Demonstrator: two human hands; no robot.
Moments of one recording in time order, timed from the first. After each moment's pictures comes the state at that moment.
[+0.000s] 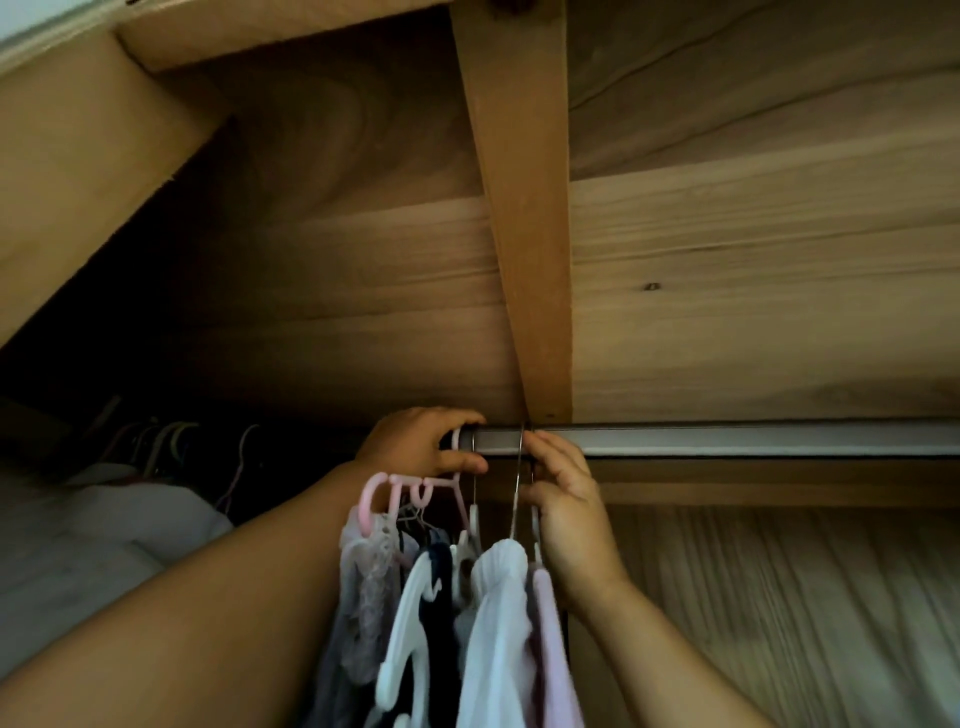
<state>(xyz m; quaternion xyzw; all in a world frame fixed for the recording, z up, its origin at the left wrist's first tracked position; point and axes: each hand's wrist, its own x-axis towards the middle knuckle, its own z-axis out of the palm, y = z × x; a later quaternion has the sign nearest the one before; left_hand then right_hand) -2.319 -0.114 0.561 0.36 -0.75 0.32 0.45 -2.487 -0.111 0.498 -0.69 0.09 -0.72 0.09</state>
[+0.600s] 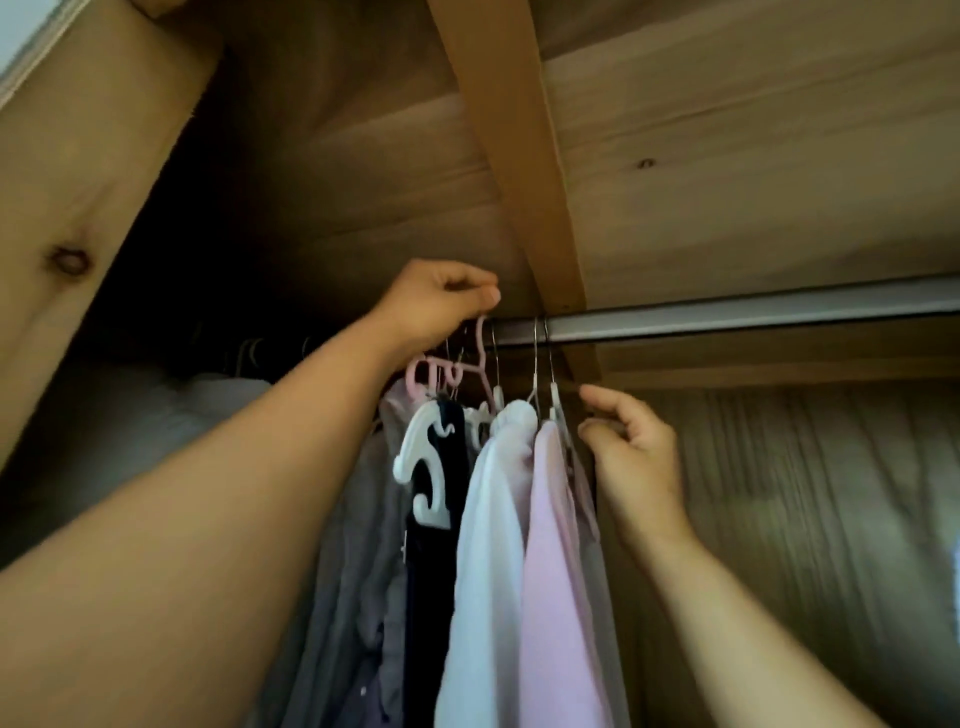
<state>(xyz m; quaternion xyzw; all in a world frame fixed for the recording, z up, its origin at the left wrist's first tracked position) -2.348 -0.017 0.531 0.31 -0.70 0.07 0.64 -2.522 -0.079 0.425 -0.63 0.16 -0.76 0.07</state>
